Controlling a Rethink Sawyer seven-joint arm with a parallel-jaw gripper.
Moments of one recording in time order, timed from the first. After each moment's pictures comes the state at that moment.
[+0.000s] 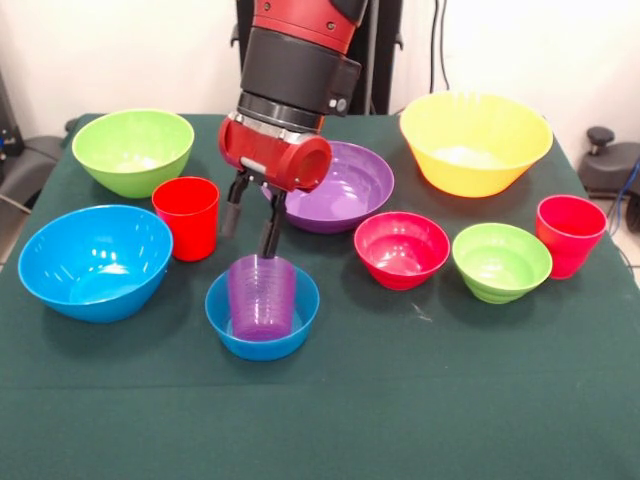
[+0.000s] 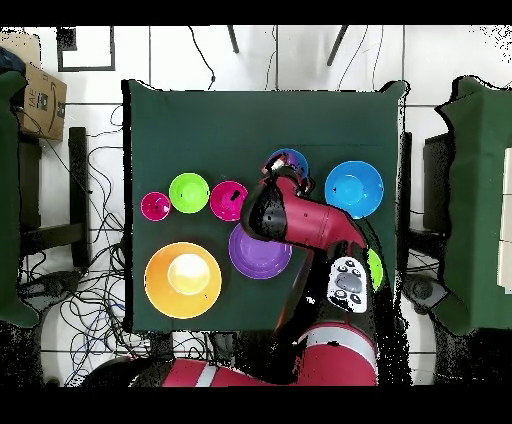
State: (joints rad) arm -0.17 -0.53 -0.19 1.63 -0.01 -0.04 2.35
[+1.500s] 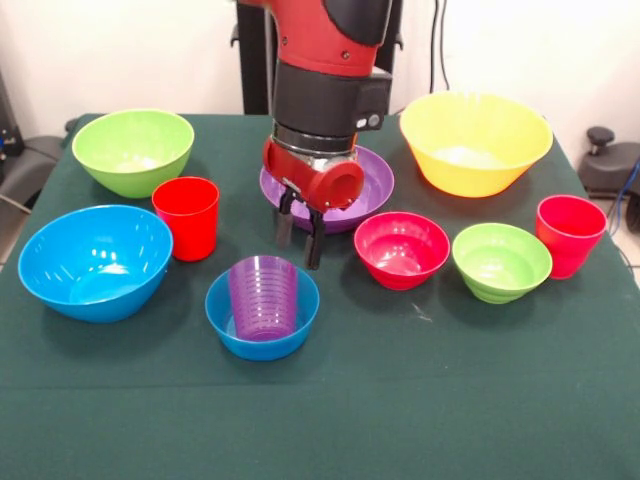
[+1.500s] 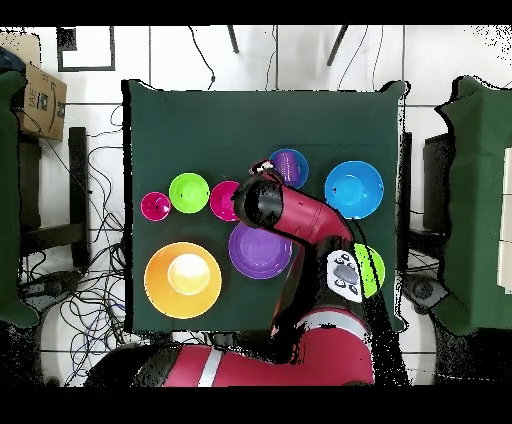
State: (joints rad) arm -0.18 -0.49 -0.13 1.64 0.19 0.17 2.35
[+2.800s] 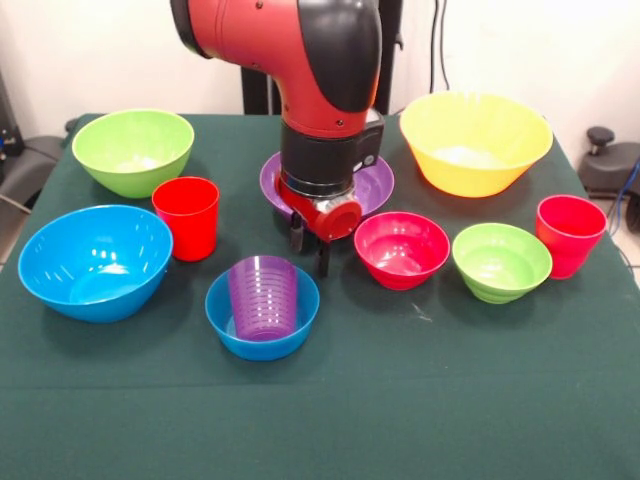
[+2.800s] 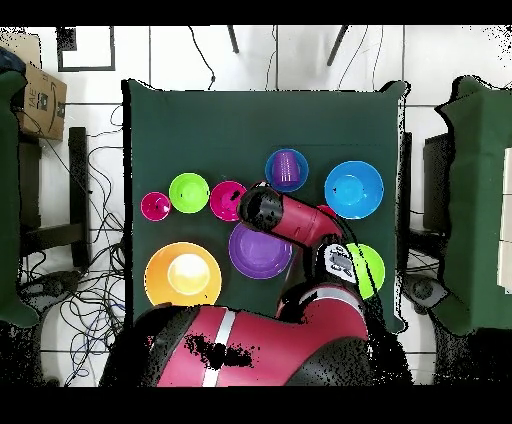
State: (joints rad) arm -0.20 -0.37 -0.12 1.62 0.18 0.25 2.35
